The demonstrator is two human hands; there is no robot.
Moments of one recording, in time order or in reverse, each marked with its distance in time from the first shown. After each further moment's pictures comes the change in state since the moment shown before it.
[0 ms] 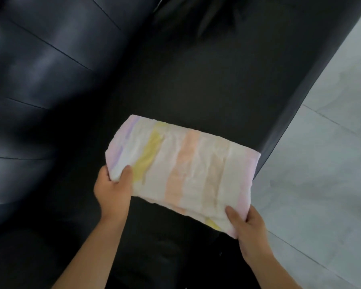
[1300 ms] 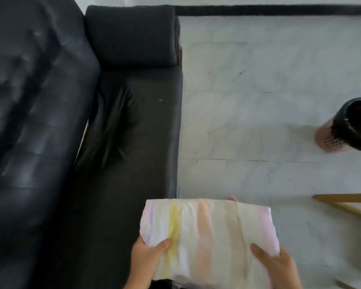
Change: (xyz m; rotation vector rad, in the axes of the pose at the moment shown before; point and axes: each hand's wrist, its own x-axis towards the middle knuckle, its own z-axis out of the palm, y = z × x) left_hand -0.266 0.211 0.069 0.106 -0.738 -0.025; right_hand -0.172 -0.094 -0.307 0.300 0.465 0.013
